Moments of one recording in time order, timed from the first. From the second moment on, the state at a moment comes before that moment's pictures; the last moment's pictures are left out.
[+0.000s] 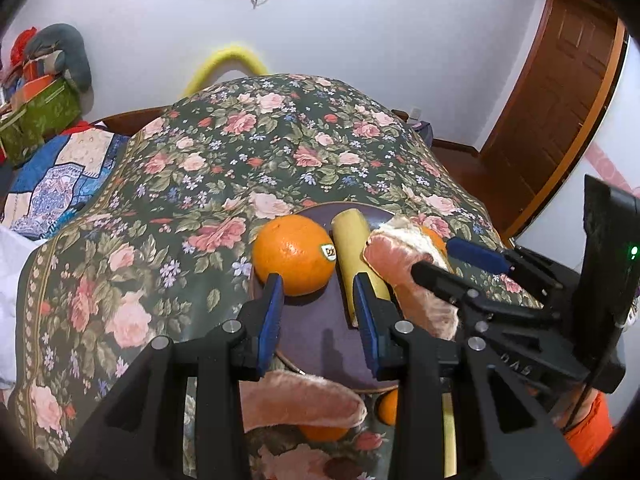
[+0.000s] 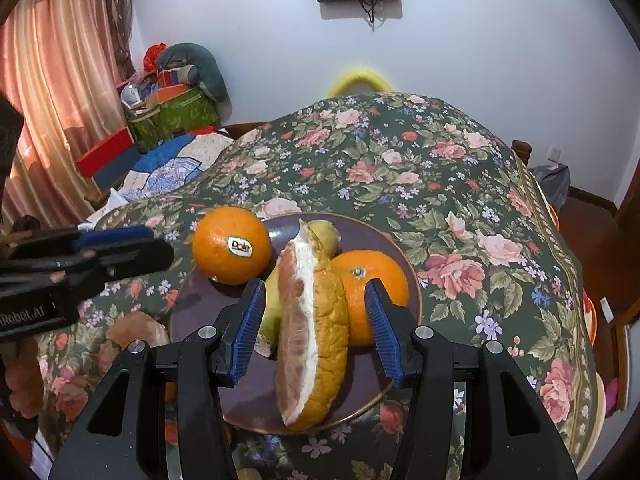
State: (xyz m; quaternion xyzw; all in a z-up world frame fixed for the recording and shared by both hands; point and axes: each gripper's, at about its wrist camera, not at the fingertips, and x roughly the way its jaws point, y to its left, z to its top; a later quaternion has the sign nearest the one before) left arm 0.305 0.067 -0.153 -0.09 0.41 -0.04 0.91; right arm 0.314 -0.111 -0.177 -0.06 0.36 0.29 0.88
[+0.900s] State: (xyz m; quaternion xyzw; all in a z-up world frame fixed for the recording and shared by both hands) left arm 0.200 0.000 -0.121 -0.06 0.41 -0.07 0.91; right arm 0.222 -0.173 -0.138 -0.06 0.36 0.26 0.90
